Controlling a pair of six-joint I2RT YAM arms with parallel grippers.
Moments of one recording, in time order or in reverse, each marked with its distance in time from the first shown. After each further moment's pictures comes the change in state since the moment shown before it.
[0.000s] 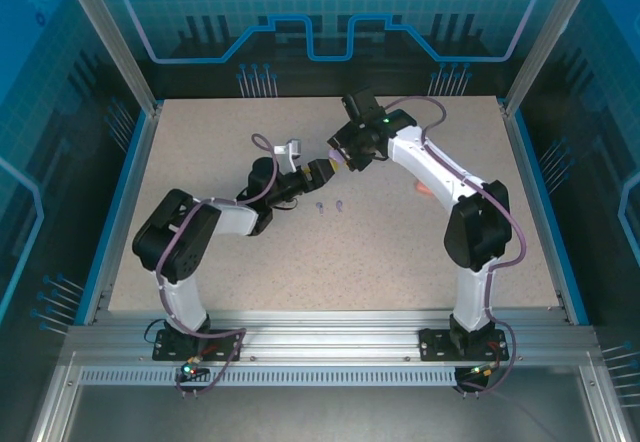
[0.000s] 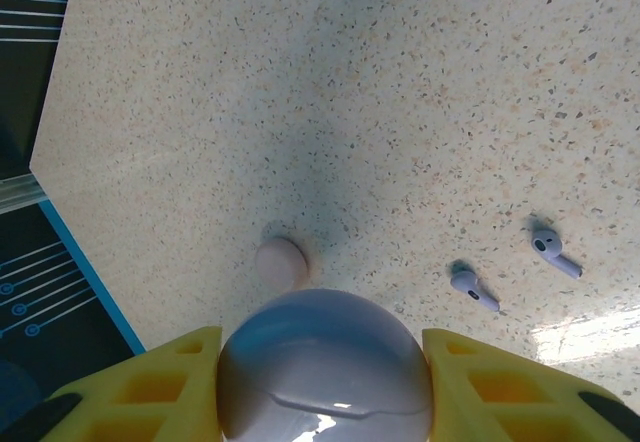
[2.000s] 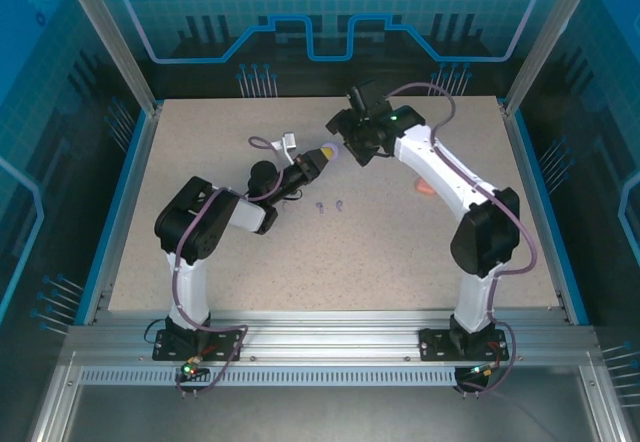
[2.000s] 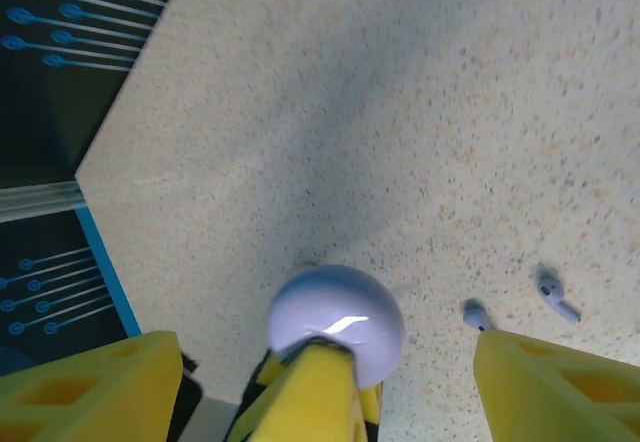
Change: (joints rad) left arm 0.020 0.171 0.053 0.338 -0.034 -0.195; right arm -0.005 -0.085 0.011 0.013 0.099 -0.115
